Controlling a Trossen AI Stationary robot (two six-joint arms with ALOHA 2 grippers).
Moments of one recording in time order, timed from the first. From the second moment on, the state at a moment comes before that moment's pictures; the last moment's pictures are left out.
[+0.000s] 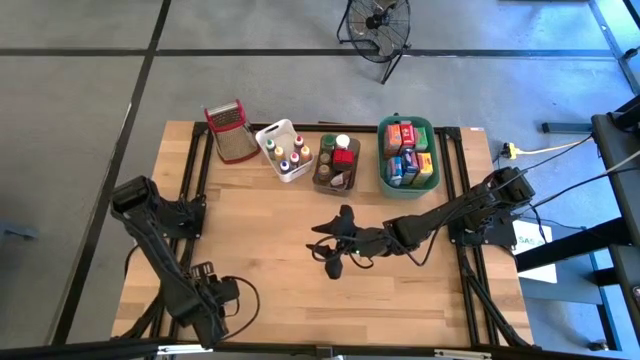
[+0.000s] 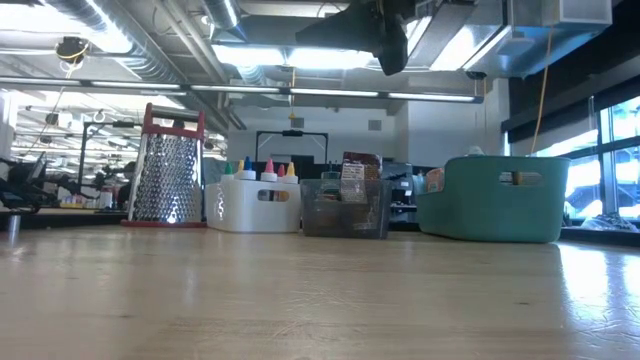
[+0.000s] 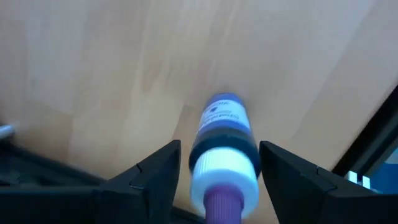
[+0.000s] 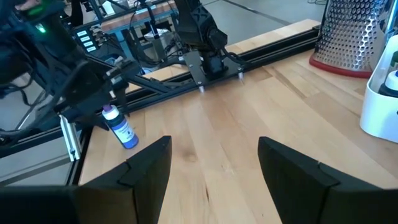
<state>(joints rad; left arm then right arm) -1.00 1.71 1.21 -1.12 -0.03 -1.39 0.39 1.71 1.08 0.27 0.49 0.46</state>
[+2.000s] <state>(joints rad) -0.38 1.71 1.44 -1.26 -0.19 -0.40 0.72 1.58 1.08 0.30 0.47 -0.38</state>
